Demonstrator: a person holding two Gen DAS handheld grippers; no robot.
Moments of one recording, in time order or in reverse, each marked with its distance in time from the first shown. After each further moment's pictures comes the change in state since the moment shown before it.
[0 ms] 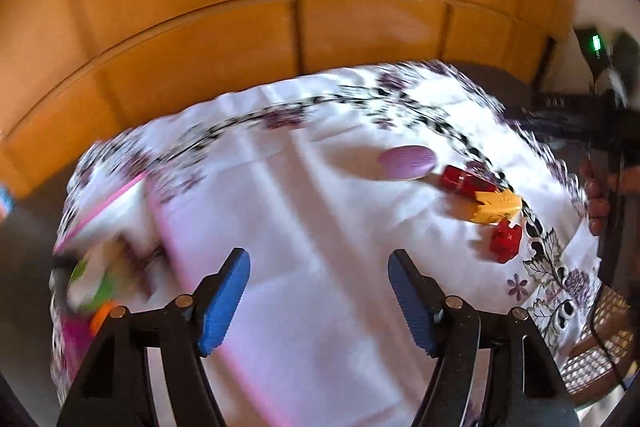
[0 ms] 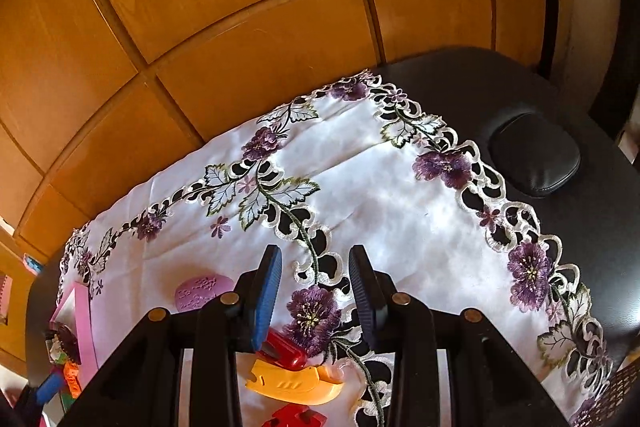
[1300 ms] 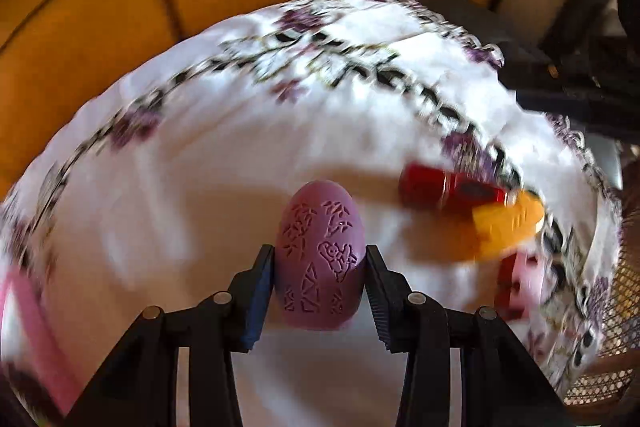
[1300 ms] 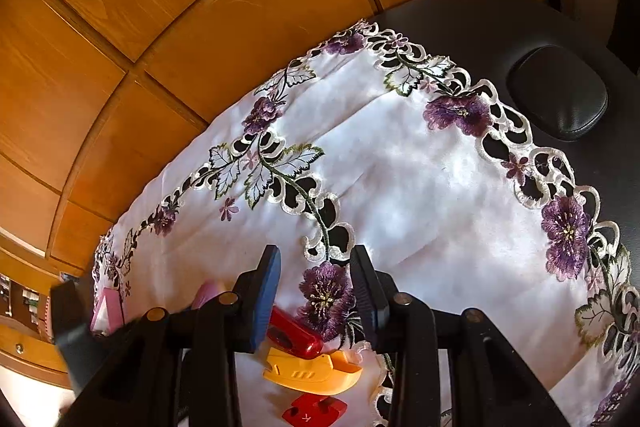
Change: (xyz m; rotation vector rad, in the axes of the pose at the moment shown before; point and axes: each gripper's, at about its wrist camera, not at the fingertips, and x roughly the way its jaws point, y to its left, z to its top) left arm 0.118 -0.062 0.042 0.156 0.191 -0.138; right arm 0.024 -0.021 -0.002 0.139 0.148 0.107
